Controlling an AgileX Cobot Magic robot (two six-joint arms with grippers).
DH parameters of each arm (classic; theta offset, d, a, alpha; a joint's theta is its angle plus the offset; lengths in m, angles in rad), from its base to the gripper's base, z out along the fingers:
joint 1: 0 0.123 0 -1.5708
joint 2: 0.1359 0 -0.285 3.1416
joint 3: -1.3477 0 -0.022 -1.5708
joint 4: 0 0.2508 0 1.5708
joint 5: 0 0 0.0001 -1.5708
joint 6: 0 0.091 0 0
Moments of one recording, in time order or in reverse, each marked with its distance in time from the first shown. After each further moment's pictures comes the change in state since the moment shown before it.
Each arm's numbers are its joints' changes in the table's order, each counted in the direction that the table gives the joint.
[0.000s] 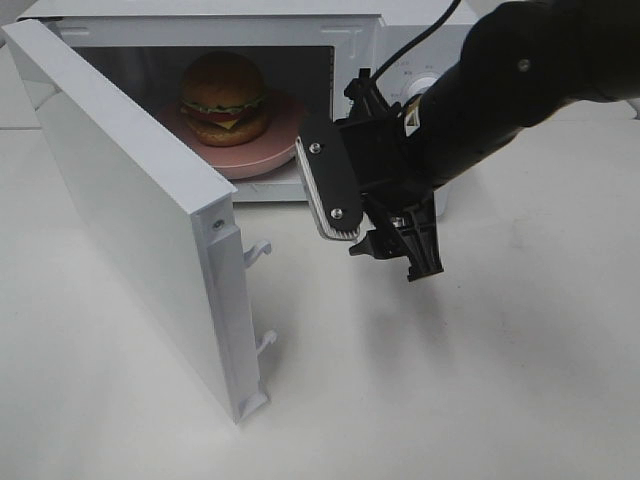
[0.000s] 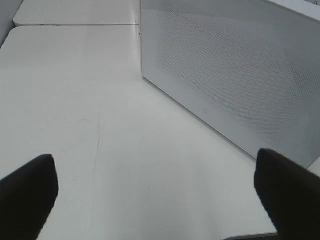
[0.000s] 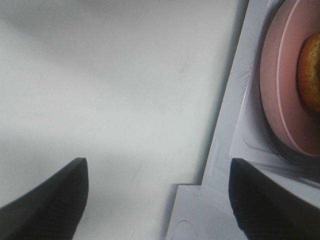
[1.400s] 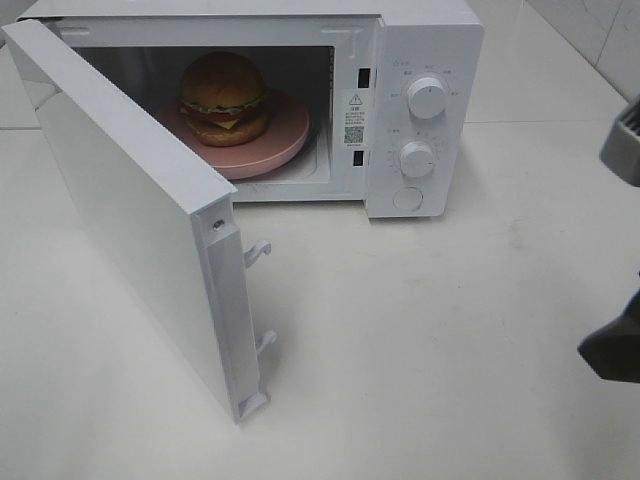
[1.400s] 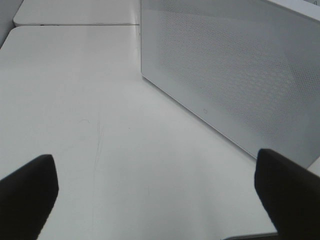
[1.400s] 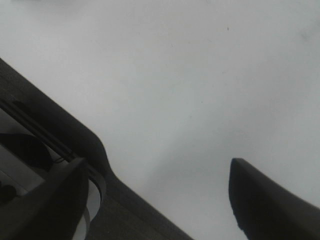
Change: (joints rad) left arm 0.000 0.000 0.000 0.000 -0.001 0.000; right arm 0.000 -0.771 -0.304 -0.110 -0.654 1.294
